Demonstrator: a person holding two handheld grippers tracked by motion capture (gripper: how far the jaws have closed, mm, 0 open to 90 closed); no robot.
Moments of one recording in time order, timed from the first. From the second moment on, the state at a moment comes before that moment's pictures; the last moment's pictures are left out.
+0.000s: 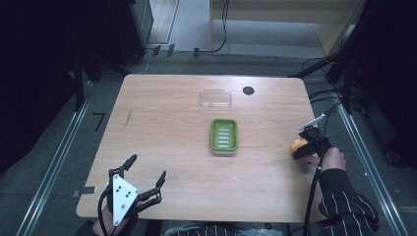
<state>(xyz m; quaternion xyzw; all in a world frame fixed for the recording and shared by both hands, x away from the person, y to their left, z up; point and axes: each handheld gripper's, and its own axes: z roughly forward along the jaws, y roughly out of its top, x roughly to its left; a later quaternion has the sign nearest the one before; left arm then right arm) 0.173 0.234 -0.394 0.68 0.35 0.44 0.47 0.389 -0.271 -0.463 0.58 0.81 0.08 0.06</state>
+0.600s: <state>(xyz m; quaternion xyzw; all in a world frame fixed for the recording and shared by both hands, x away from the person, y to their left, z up) 0.173 0.234 -0.394 0.68 0.35 0.44 0.47 0.378 -0.242 -0.452 0.53 0.84 0.10 0.06</state>
